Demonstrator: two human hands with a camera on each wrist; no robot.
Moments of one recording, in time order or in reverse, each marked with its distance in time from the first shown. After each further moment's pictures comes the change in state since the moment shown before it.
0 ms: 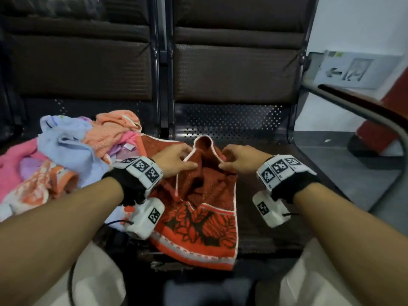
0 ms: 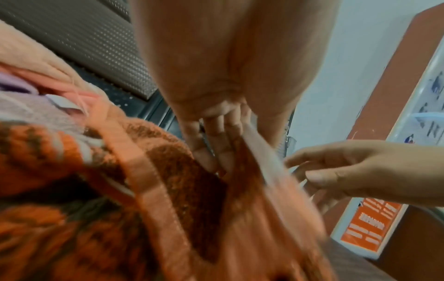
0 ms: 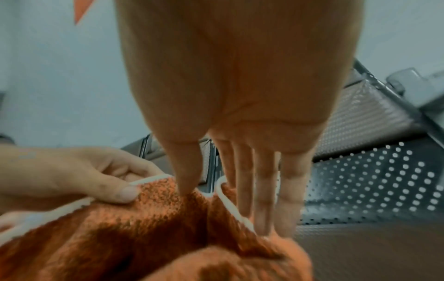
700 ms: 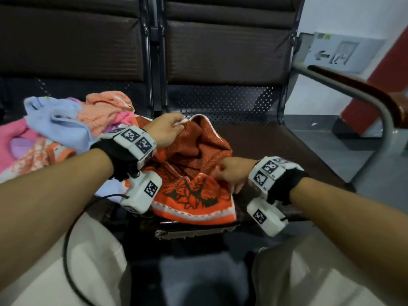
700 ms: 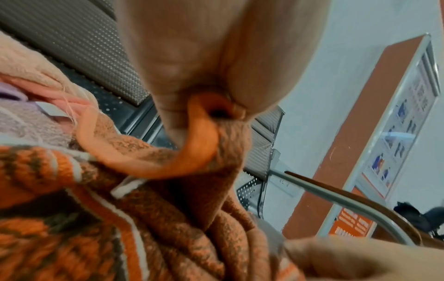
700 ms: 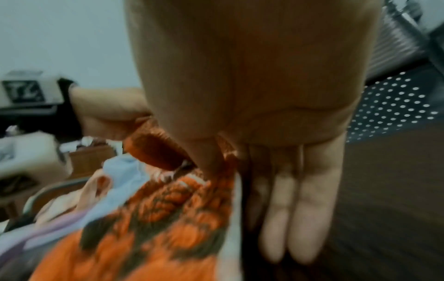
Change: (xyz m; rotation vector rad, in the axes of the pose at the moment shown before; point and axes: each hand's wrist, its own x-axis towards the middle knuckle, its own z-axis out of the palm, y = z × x) left_hand -0.019 0.013 -0.017 0.157 0.150 0.061; right_hand -0.040 -0.025 0.061 0.149 -0.297 0.154
